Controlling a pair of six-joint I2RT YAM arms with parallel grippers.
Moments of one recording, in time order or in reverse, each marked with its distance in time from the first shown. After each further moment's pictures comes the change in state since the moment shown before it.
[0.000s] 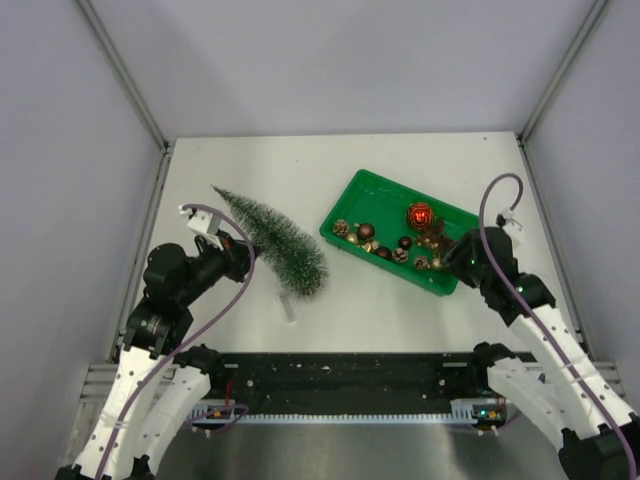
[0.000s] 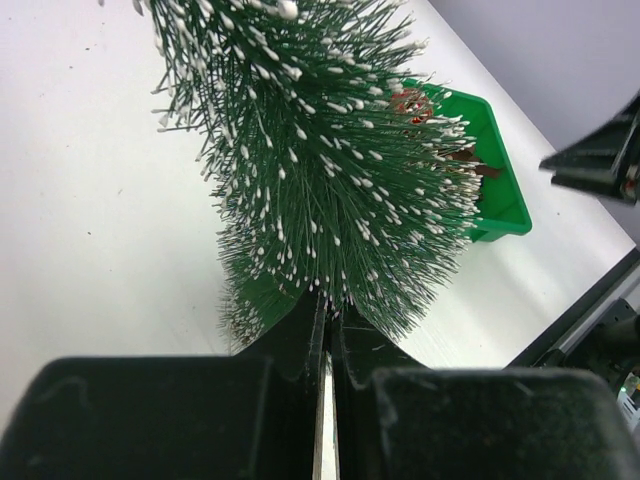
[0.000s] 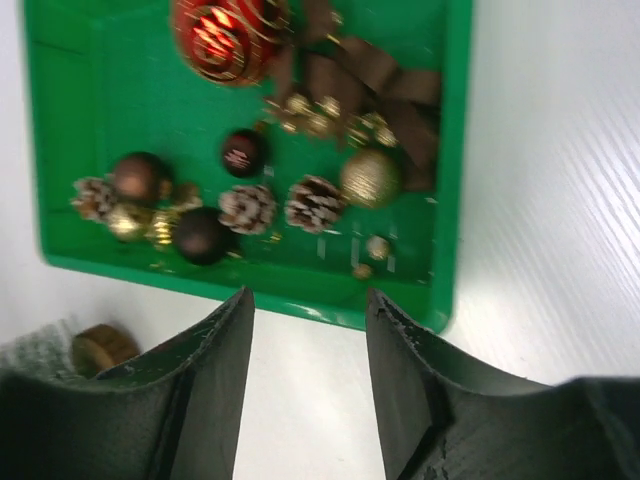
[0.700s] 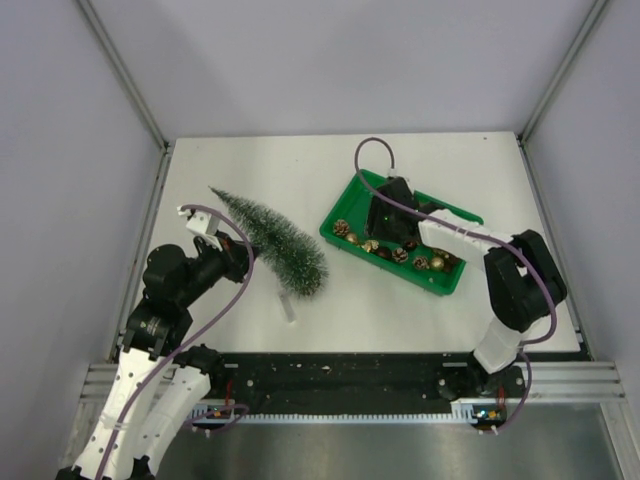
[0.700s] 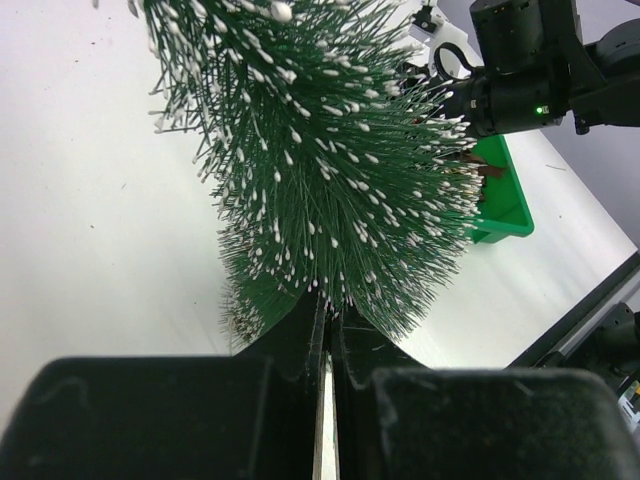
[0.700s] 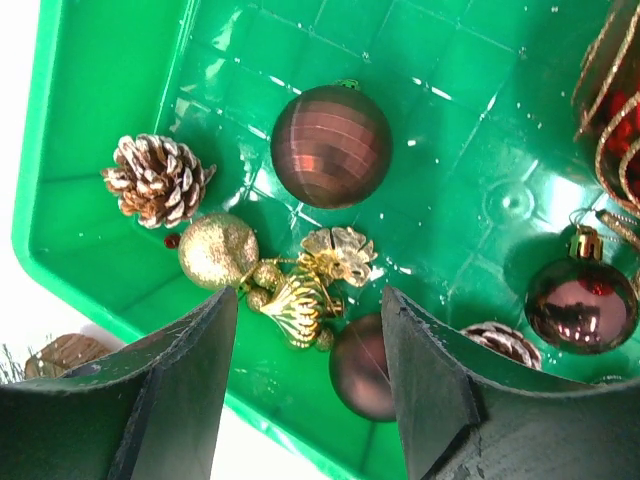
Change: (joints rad) left arm 0.000 -0.009 0.000 -0.014 -0.010 -0.012; right arm 0.222 1.002 0.510 0.337 -0.156 -0.227
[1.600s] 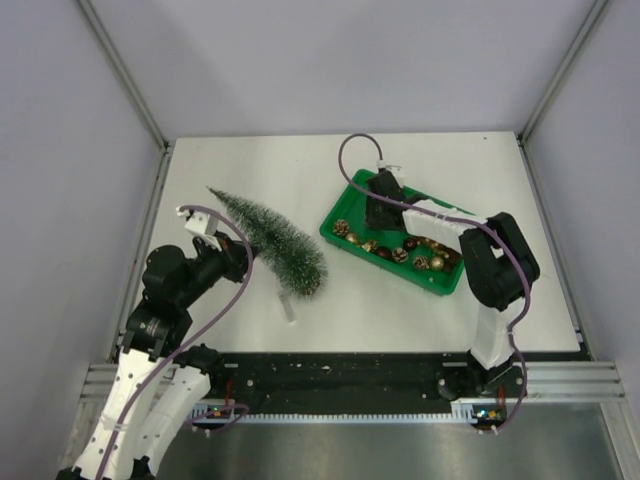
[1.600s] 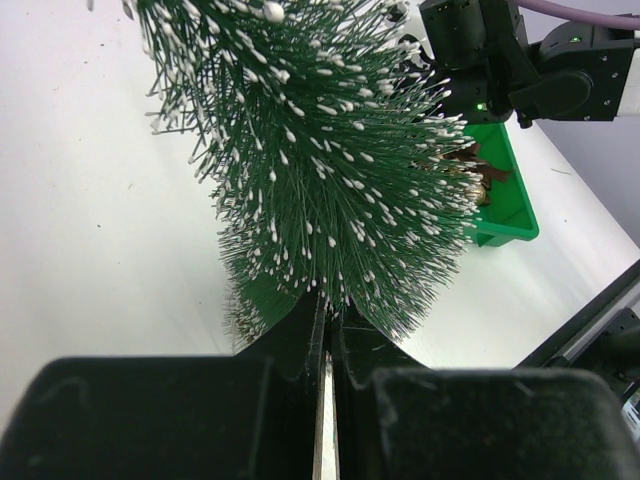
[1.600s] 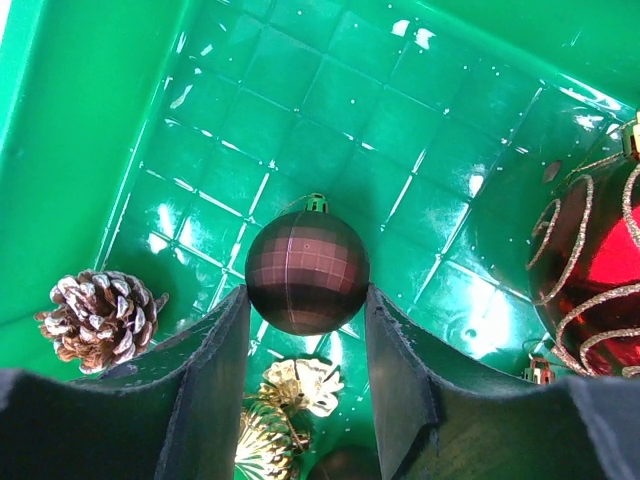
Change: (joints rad) left arm 0.000 -0.004 -0.002 0.000 -0.018 0.000; right arm 0.000 0.188 0.138 0.074 0.172 -0.121
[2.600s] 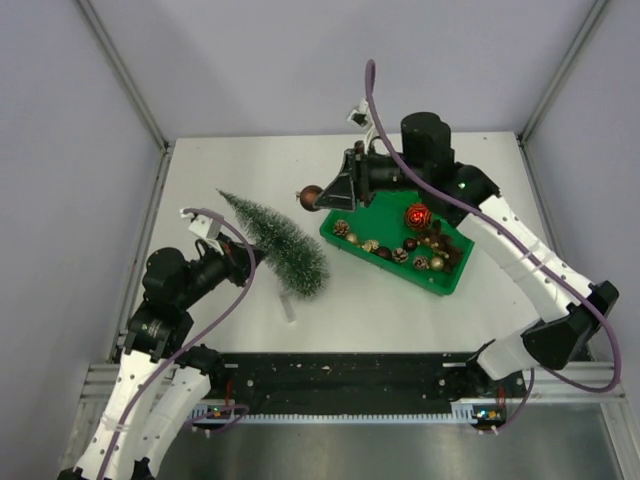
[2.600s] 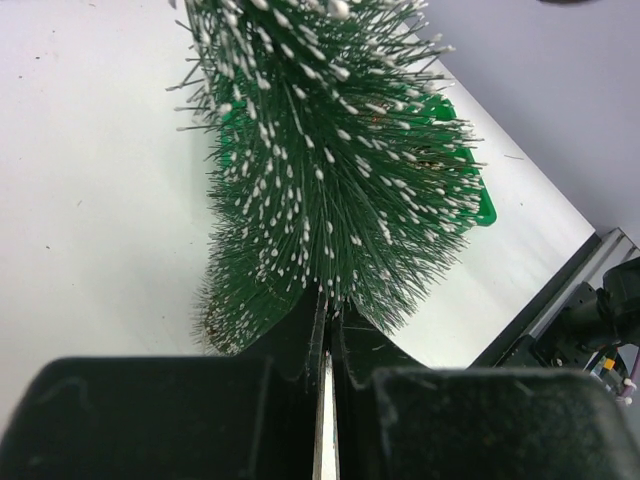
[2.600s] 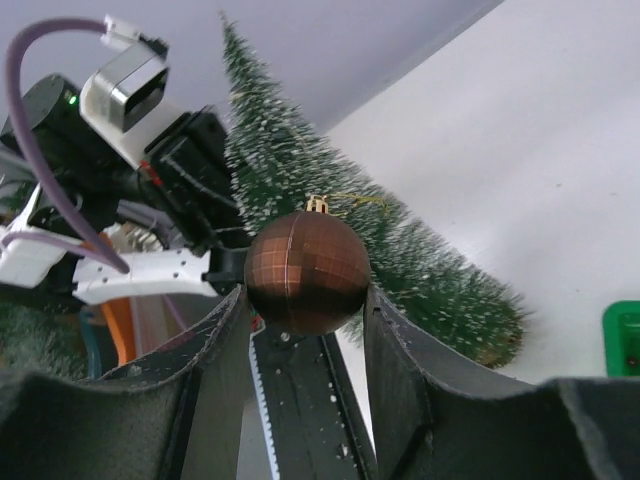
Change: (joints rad) left arm 0.000 -0.016 -0.026 0.052 0.106 -0.017; right arm 0.106 -0.451 0.351 -0.187 -0.946 -0.145
